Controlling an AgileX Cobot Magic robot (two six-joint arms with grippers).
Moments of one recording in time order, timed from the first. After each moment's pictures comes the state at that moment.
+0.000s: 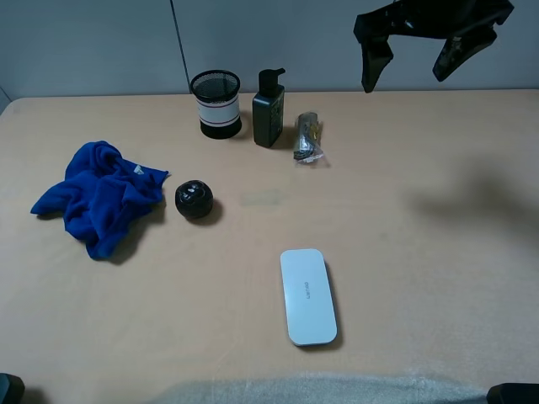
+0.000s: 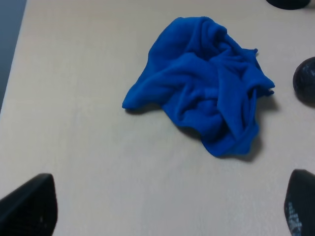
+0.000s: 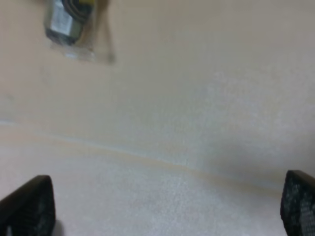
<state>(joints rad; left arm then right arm) -0.02 -0.01 -0.48 0.09 1.06 0.00 0.40 1.79 -1.58 -0.04 1.21 0.19</state>
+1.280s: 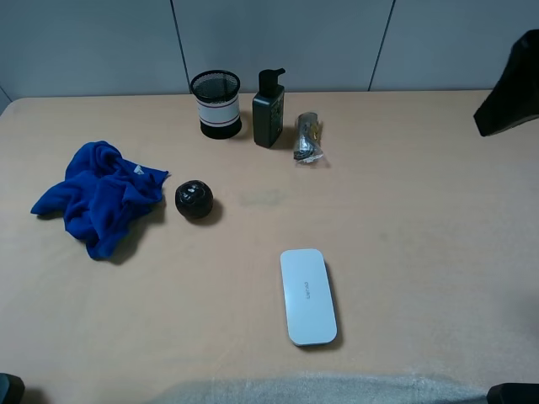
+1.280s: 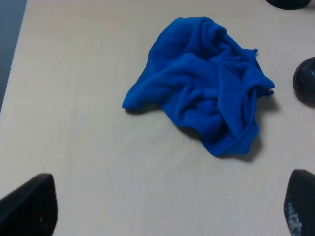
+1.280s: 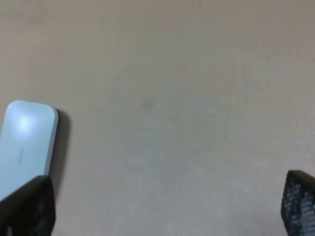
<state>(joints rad) -0.02 -0.01 -0.48 0.09 1.06 0.00 0.40 1.08 -1.07 0.00 1.22 0.14</state>
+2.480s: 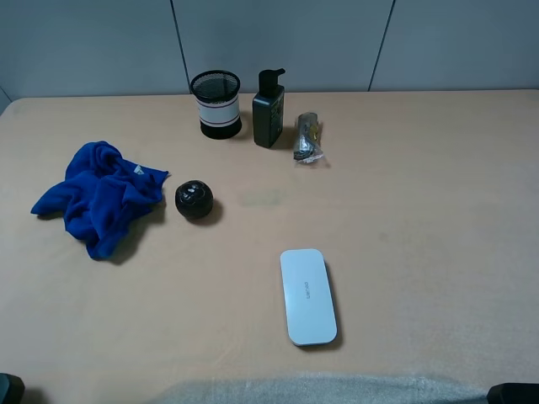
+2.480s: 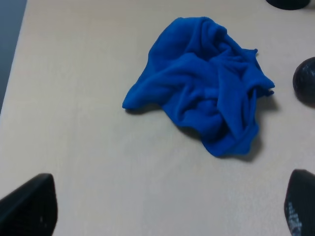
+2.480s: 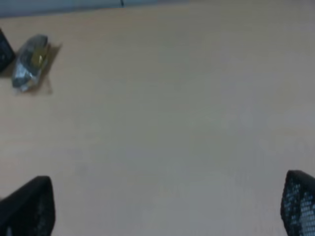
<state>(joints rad) -0.02 -0.01 -0.48 0.09 1.06 0.00 0.10 0.06 -0.59 -0.04 1.15 0.14</state>
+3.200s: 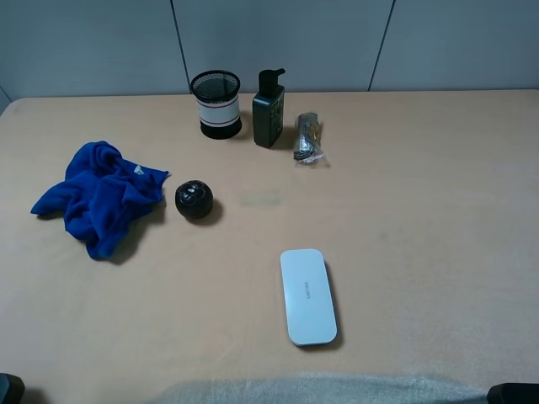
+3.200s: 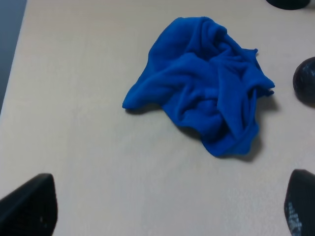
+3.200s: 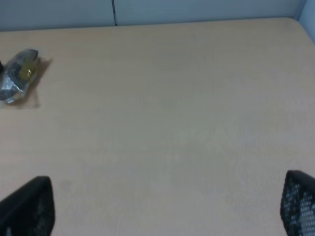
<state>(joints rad) -0.02 -0.01 -0.48 0.09 1.06 0.00 0.10 -0.01 -0.49 -0.07 1.03 0.11</state>
